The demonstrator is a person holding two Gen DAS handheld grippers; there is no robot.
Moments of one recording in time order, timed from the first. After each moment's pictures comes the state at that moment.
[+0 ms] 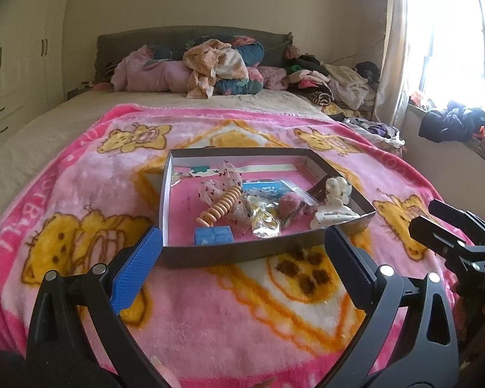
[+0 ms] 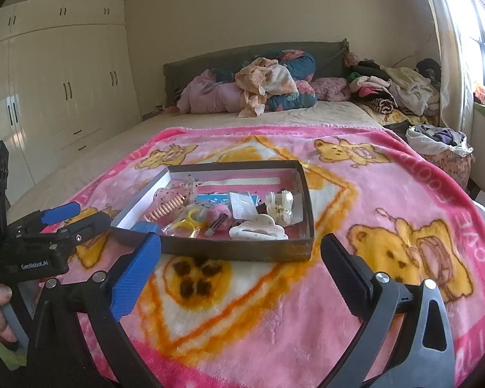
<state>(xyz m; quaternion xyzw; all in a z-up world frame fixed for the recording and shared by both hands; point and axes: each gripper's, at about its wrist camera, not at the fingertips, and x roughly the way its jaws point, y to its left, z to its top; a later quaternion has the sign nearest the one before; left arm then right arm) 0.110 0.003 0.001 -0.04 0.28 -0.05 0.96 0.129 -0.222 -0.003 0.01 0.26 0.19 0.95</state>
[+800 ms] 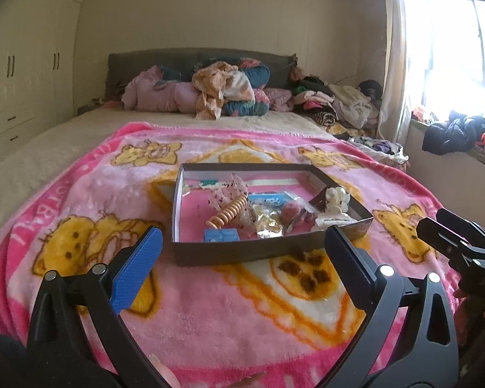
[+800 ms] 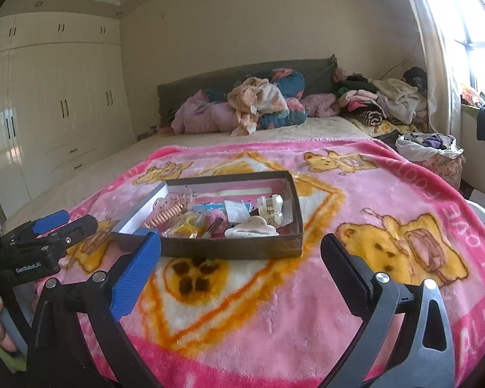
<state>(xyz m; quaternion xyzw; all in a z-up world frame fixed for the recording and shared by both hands) 0.077 0.002 -0.001 -0.04 0.22 -0.03 0.97 0.100 -0.233 -0.010 0.03 0.21 0.17 0.96</state>
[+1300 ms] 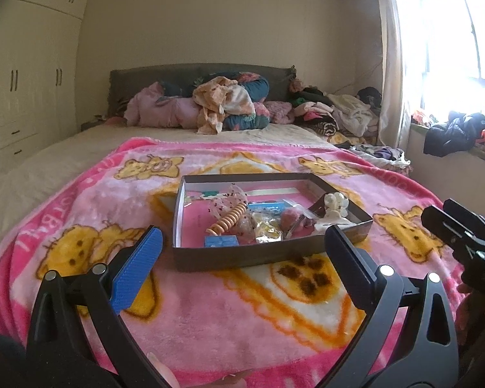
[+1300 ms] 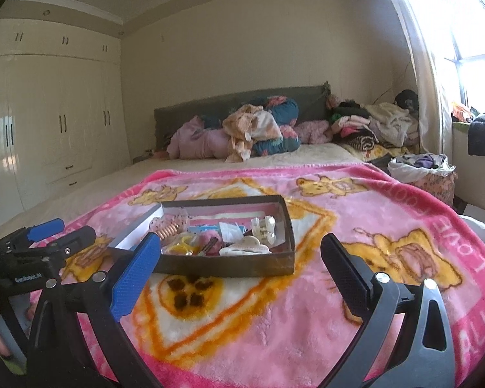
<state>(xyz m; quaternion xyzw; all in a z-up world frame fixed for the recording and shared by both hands) 0.066 -0.007 -0.006 -0.02 0.19 -0.02 0.98 0.083 -0.236 -0.015 0.03 0.15 0.15 0.98</state>
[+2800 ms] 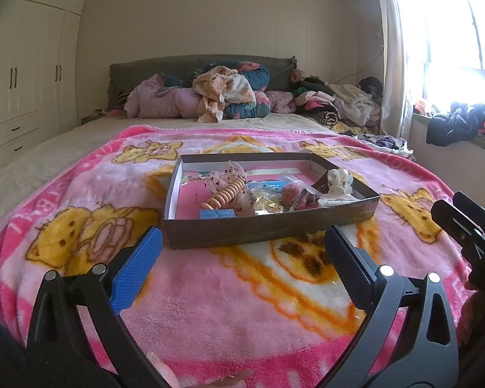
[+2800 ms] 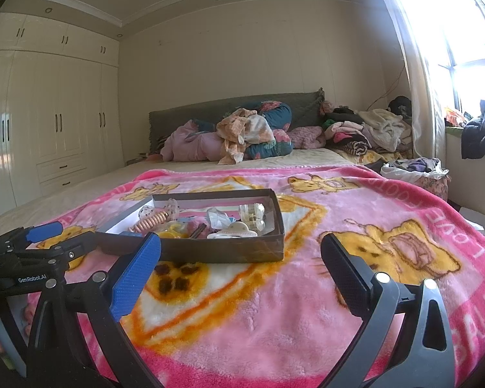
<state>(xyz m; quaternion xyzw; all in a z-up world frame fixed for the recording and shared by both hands) 0.070 -0.013 -0.038 -0.02 0.21 -0.01 0.98 0.075 -0.242 -0.048 0.02 0.13 0.13 0.98</state>
